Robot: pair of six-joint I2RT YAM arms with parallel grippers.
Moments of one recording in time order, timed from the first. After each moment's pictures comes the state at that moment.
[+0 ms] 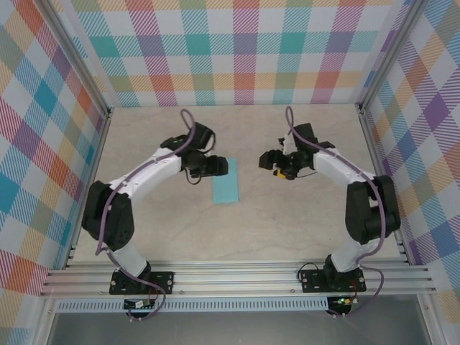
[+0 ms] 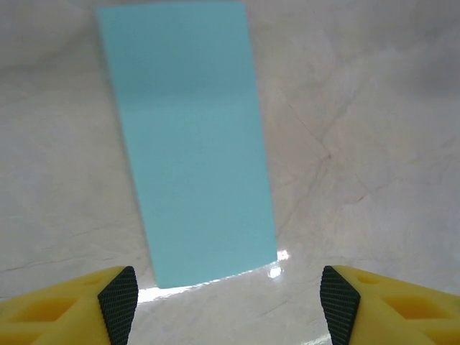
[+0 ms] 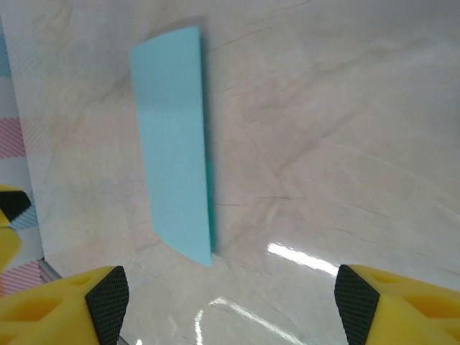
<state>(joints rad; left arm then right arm) -0.50 1.67 1.33 -0.74 0.17 -0.52 0.30 1.71 1.18 -0.55 -0.61 0.49</state>
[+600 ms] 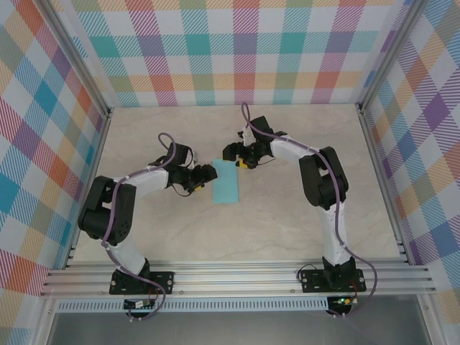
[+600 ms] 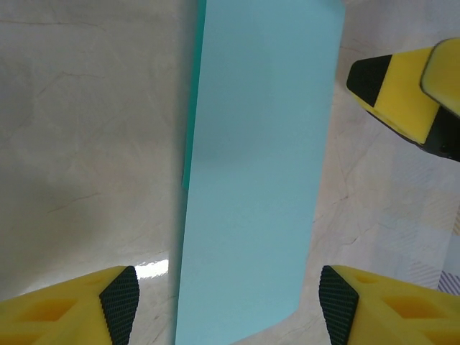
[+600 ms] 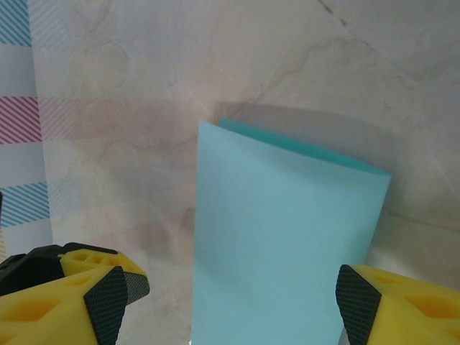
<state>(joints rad) -0.32 1.72 0.96 -0.22 0.49 -0.70 0.47 2.23 1.65 -0.43 -0.68 0.54</state>
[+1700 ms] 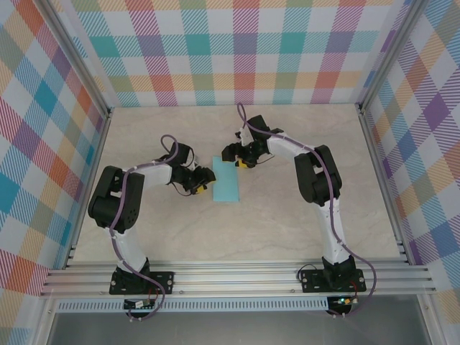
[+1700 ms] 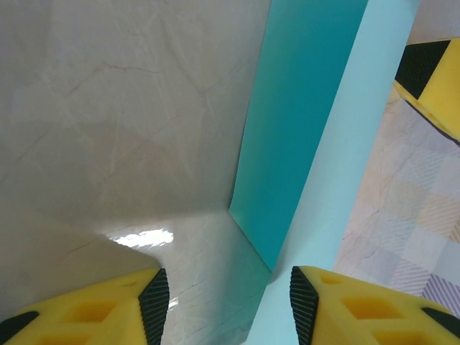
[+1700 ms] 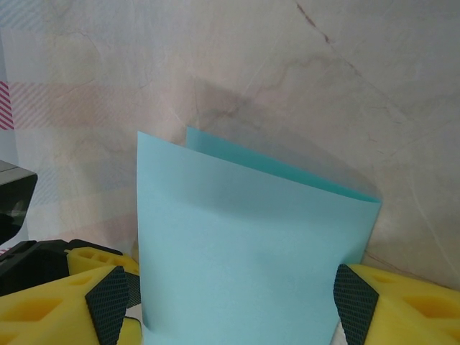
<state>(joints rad) -0.30 1.85 1.02 -0.26 0.56 -0.74 0.46 2.32 1.77 -0.53 -0.67 0.44</state>
